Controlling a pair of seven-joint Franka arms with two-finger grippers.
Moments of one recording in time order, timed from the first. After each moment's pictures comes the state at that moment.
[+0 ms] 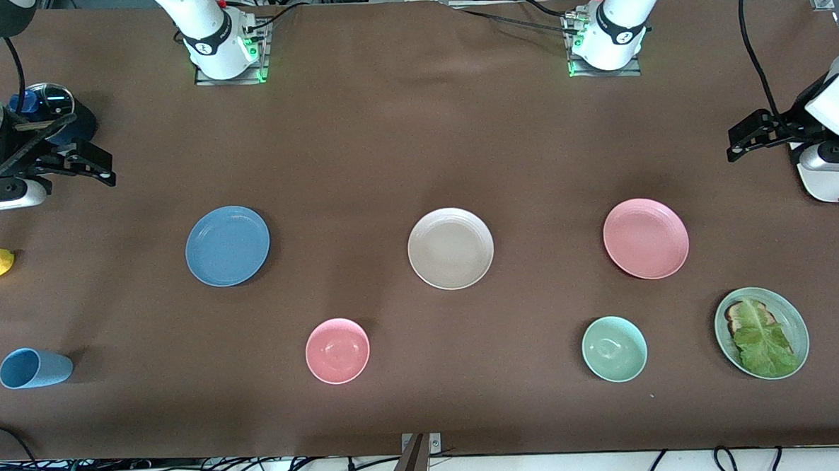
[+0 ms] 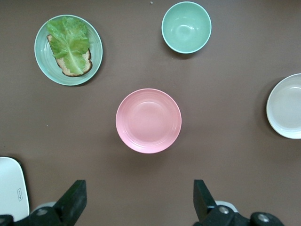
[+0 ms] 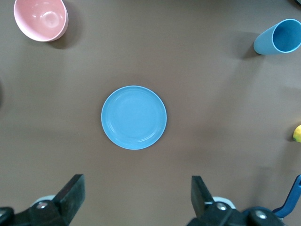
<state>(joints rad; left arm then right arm) 0.00 0.02 0.00 -1.62 0.01 1.62 0.06 -0.06 0.10 0.14 -1.50 -0.03 1.57 -0.04</state>
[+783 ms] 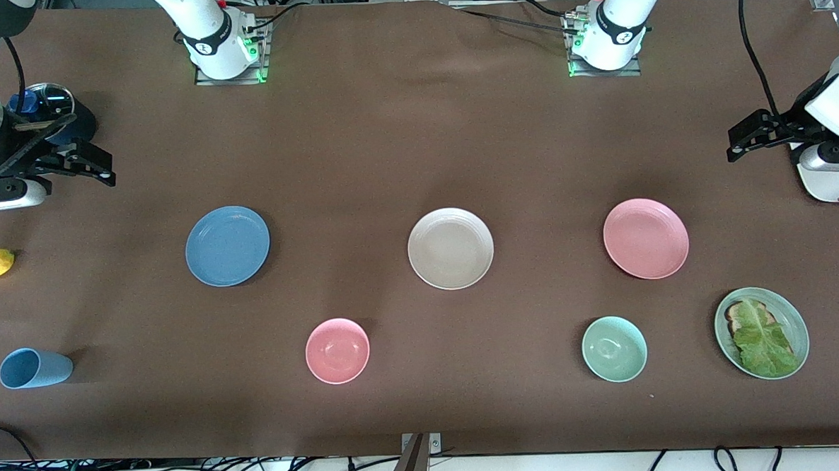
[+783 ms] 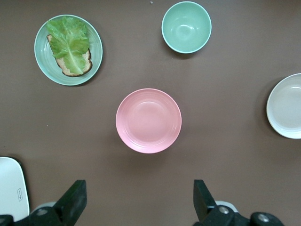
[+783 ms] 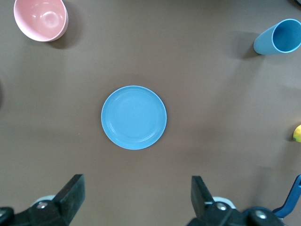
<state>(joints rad) 0.00 0.02 0.00 -1.62 0.01 1.62 0.06 -0.06 0.10 0.14 -1.50 -0.03 1.57 -0.04</state>
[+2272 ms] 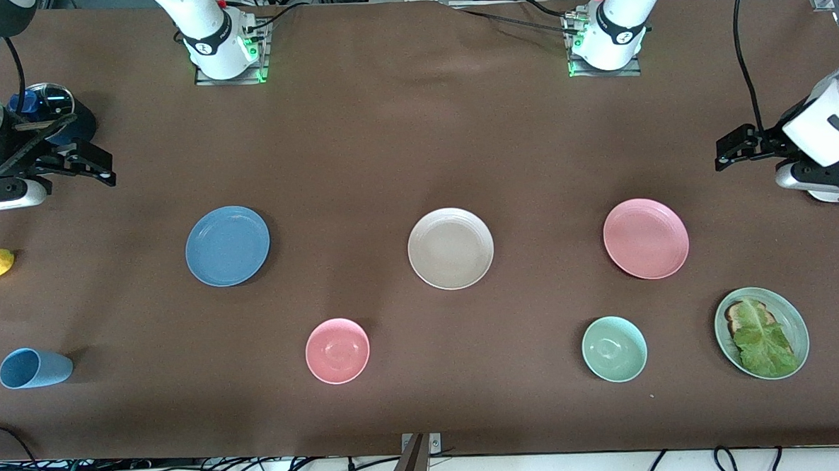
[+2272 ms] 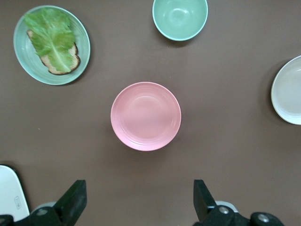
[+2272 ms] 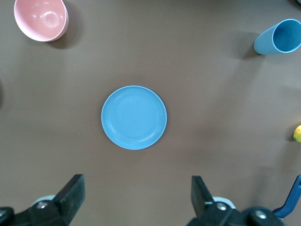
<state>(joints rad) 0.00 0.10 0.00 -1.62 -0.01 1.63 0.13 -0.06 0.10 0.14 -1.50 -0.03 1.57 -0.04</state>
